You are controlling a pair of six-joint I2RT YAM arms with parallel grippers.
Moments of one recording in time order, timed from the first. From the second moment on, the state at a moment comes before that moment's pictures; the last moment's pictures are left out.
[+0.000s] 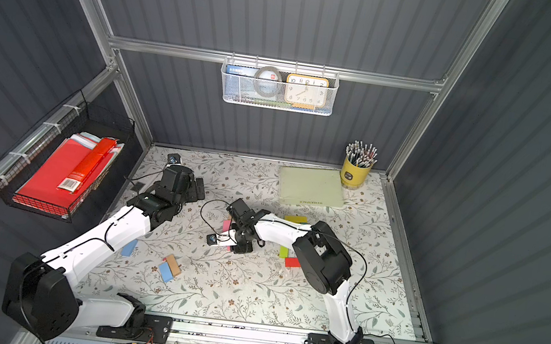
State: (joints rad) left arm -0.37 1.31 1.02 -0.36 -0.50 -0.40; right arm 0.91 2.09 1.44 -0.51 -0.21 -1.04
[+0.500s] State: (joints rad) left arm -0.37 1.31 1.02 -0.36 -0.50 -0.40; right arm 0.90 2.11 1.47 -0.48 -0.21 -1.02
